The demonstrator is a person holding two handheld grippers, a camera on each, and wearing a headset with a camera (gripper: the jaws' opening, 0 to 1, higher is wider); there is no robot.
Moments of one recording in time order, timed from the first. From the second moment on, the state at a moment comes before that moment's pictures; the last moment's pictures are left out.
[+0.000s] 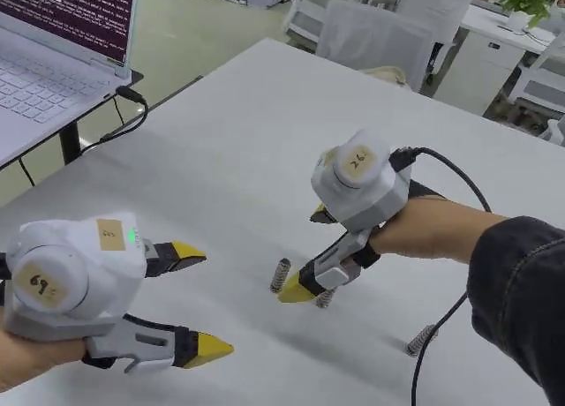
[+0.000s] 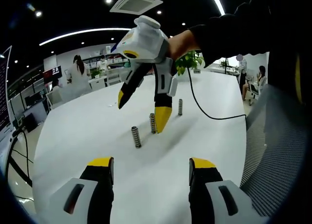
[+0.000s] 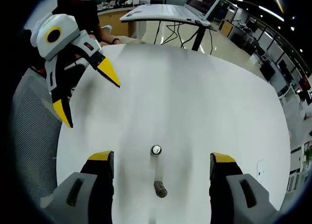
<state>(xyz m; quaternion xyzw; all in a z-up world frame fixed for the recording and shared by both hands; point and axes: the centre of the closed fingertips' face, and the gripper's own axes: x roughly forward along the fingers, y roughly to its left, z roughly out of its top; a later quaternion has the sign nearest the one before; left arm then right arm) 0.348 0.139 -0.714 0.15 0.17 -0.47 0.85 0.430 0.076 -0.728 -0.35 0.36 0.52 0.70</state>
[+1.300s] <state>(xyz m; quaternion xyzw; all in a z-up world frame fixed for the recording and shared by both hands) 0.344 0.104 -0.689 0.16 0.16 -0.49 0.84 0.382 -0.044 -0.680 -0.26 0.31 0.41 0.82</state>
